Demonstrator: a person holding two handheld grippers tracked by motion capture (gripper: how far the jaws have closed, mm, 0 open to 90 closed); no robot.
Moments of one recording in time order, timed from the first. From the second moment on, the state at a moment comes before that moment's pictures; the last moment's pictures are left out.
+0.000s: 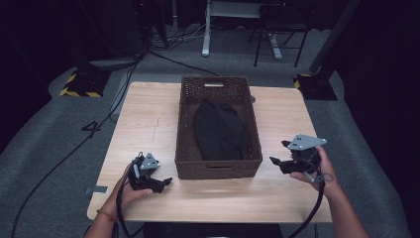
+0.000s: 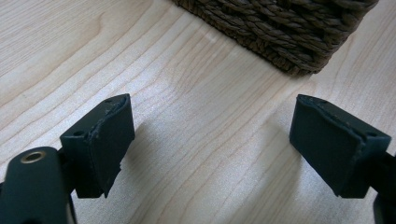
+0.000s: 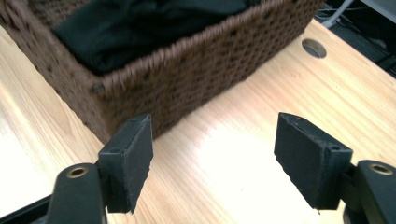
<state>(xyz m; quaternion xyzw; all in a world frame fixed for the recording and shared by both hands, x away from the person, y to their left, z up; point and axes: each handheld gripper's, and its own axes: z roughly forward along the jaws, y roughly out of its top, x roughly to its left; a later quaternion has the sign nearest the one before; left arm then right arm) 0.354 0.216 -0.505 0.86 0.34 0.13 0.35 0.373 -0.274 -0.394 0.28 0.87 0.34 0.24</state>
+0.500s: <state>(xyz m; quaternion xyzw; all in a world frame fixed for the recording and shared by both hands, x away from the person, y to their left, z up) 0.354 0.216 -0.505 0.86 0.34 0.13 0.35 0.361 -0.289 -0.434 0.29 0.87 0.31 0.24</state>
